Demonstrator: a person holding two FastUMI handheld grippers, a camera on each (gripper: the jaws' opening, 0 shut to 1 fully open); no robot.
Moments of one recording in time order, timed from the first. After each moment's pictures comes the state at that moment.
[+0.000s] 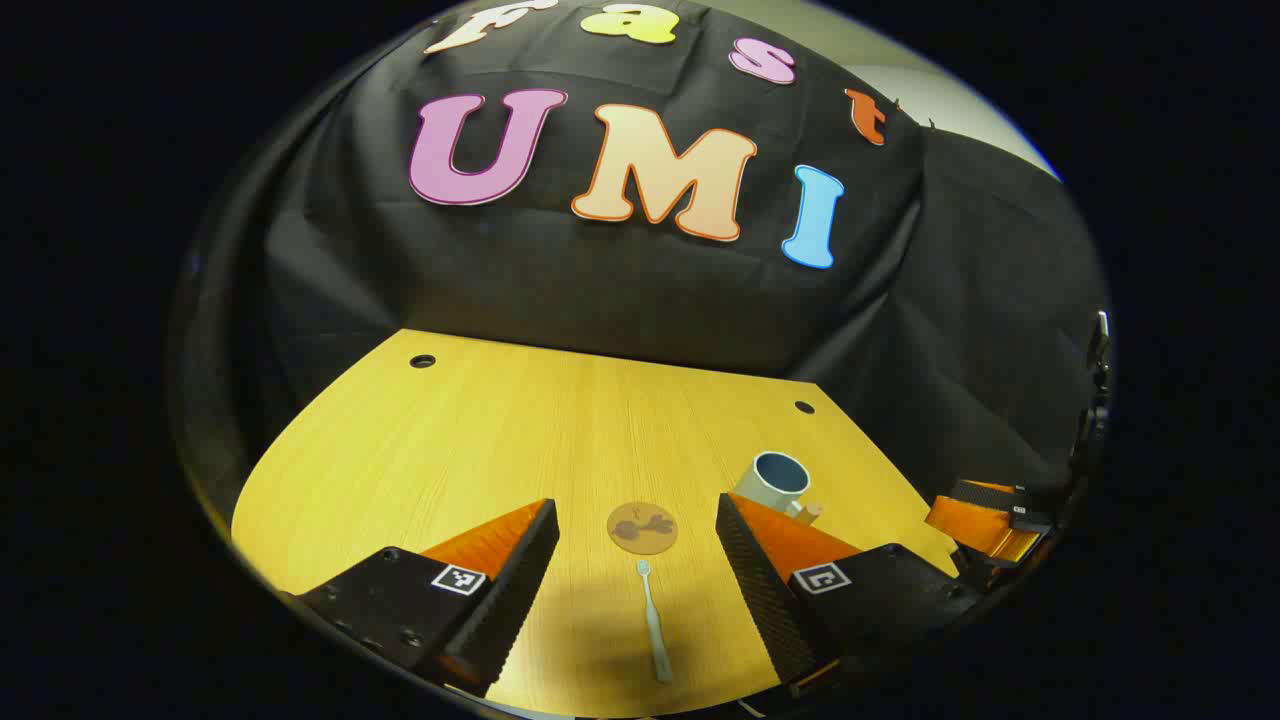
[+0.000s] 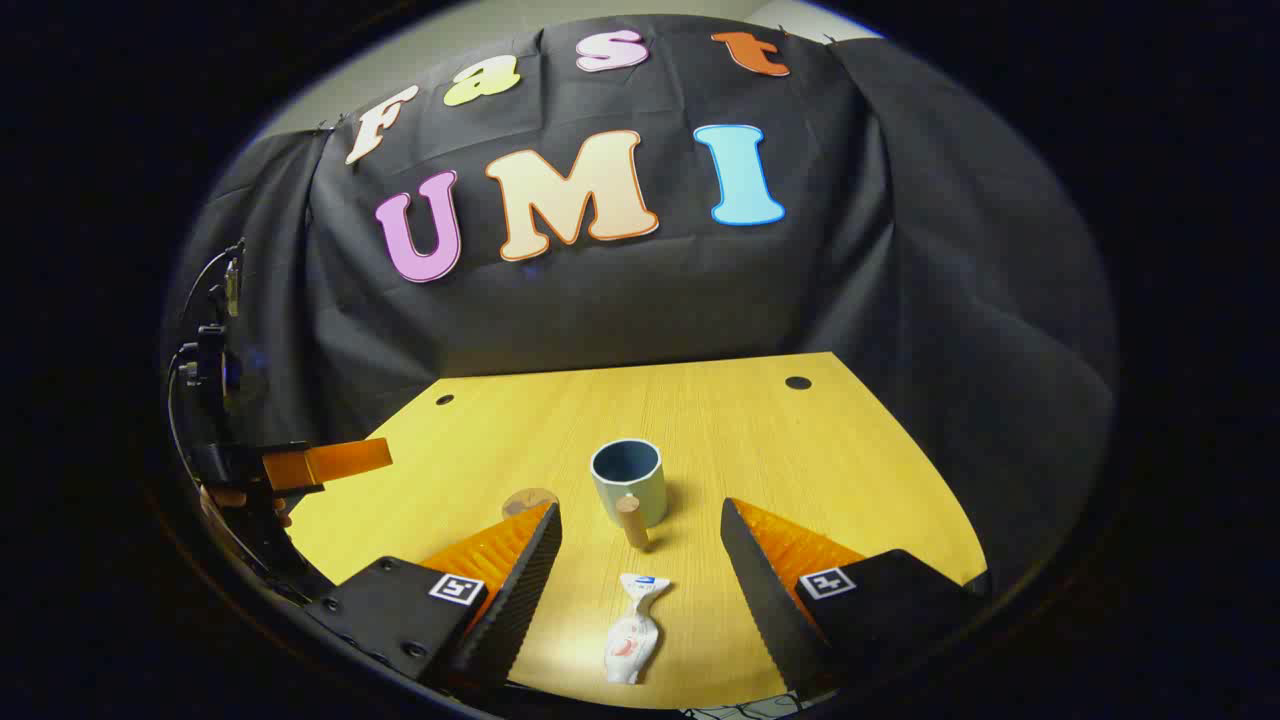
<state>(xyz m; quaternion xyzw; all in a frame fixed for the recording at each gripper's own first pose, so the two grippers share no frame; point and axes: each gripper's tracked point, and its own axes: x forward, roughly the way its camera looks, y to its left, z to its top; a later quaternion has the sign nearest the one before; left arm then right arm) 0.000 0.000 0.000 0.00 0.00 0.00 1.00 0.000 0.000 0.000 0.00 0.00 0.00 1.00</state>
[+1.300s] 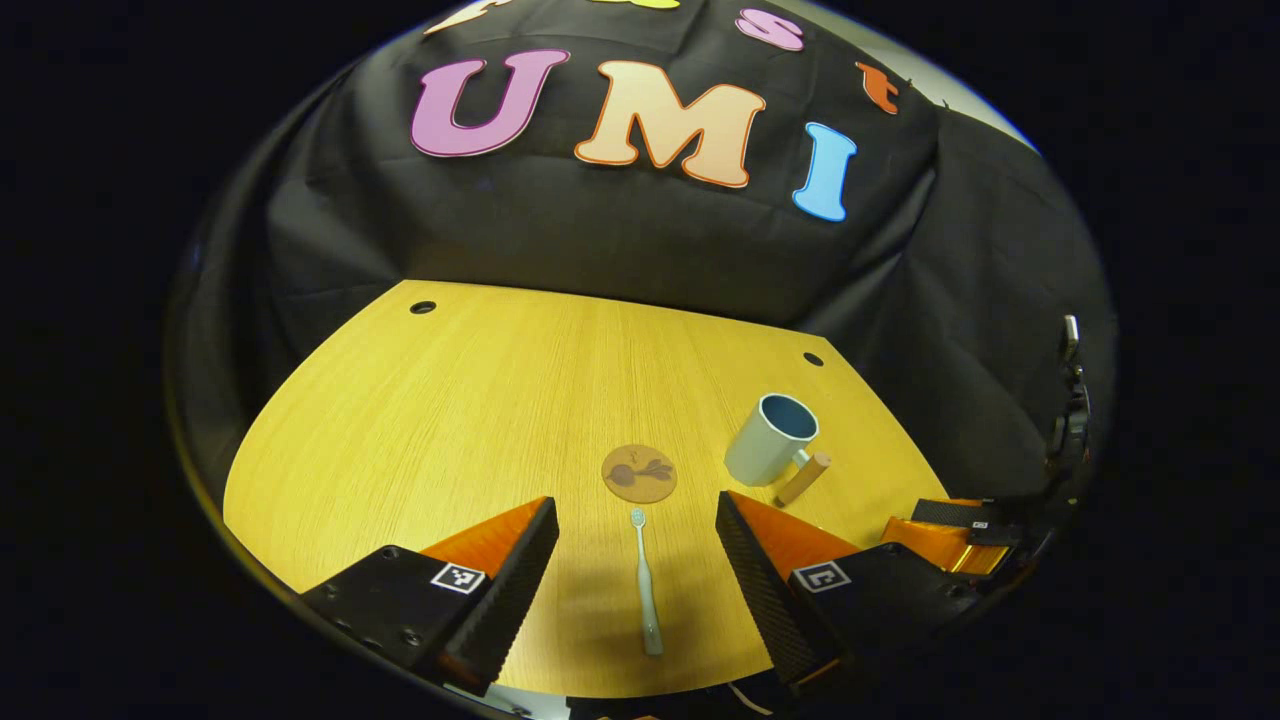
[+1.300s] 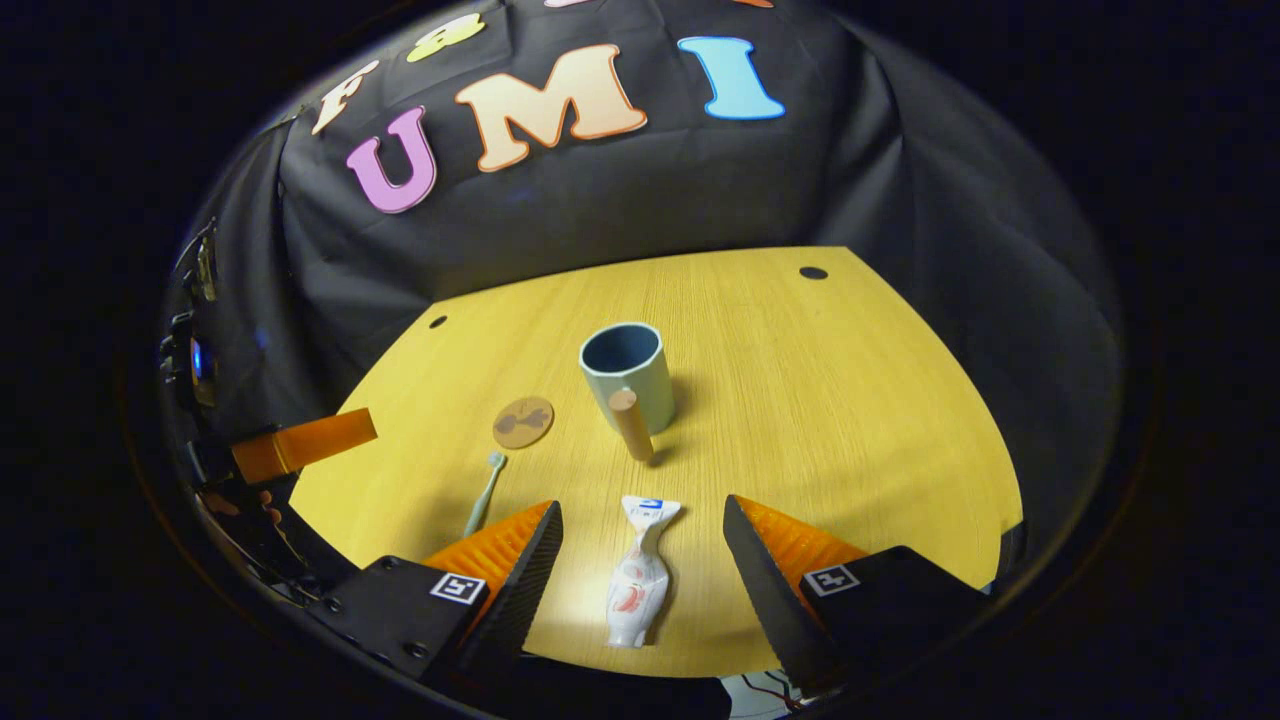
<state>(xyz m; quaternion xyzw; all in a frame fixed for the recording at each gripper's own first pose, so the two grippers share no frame) -0.001 -0.004 -0.052 -0.01 0.07 0.01 1.00 0.022 -0.001 -0.089 0.02 0.16 0.00 0.99</state>
